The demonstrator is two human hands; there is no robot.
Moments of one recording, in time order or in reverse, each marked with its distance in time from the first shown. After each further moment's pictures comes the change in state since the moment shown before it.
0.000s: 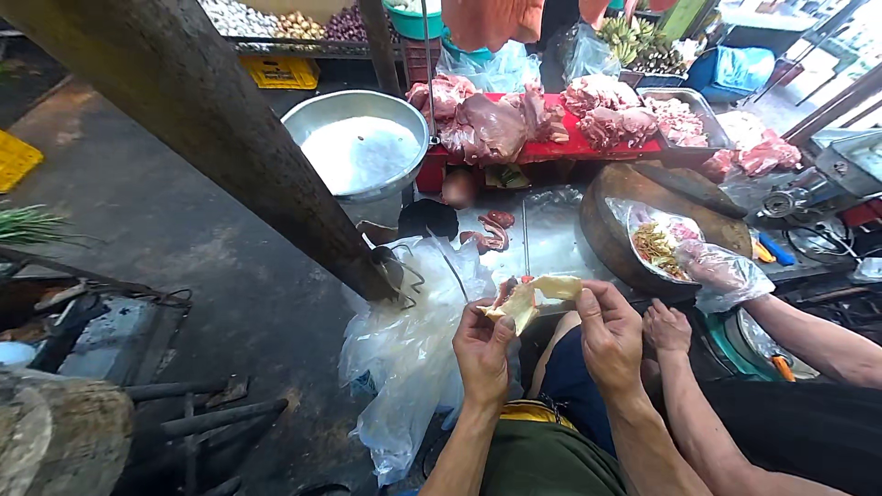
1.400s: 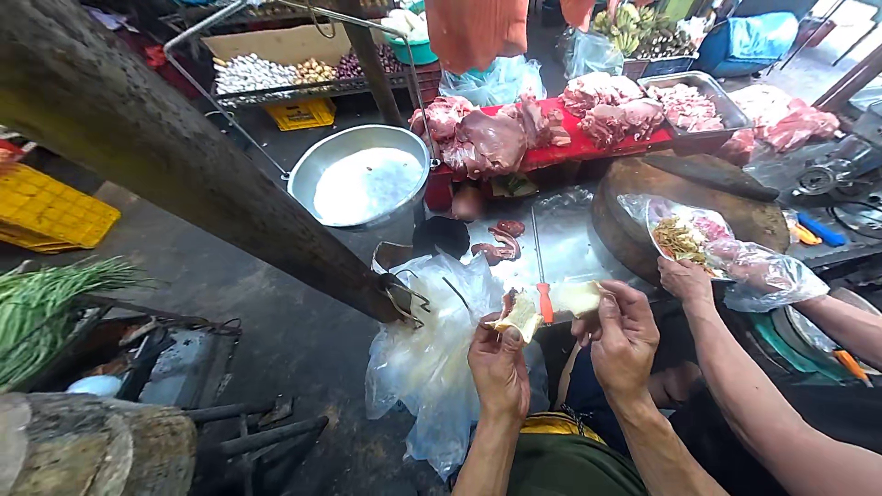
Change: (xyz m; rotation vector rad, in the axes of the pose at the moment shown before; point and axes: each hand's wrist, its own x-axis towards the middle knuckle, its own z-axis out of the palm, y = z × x) left_hand -0.003 -0.004 0.005 -0.131 0.103 -0.094; right_hand -0.007 0.019 0.003 0.154 0.211 0.006
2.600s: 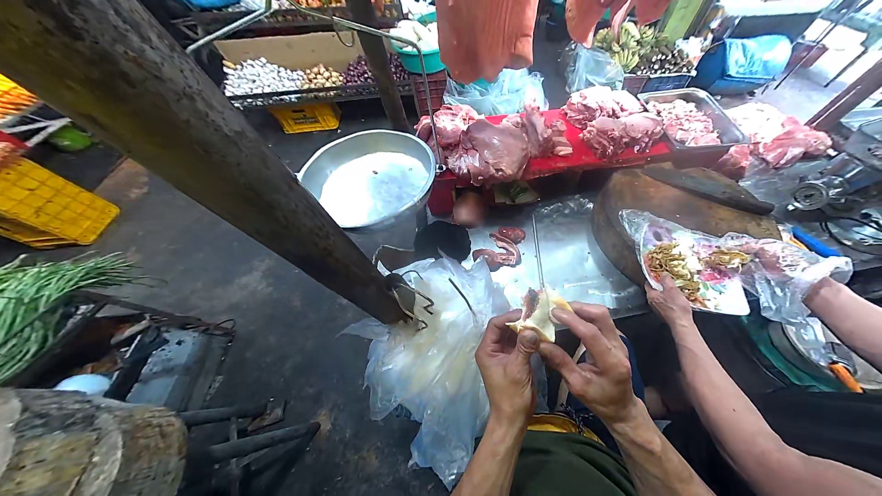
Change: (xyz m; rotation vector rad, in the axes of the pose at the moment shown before) left_hand 0.003 -0.003 0.008 0.183 -0.164 0.147; right_hand -0.009 0.002 0.004 -0.388 -0.352 -0.473
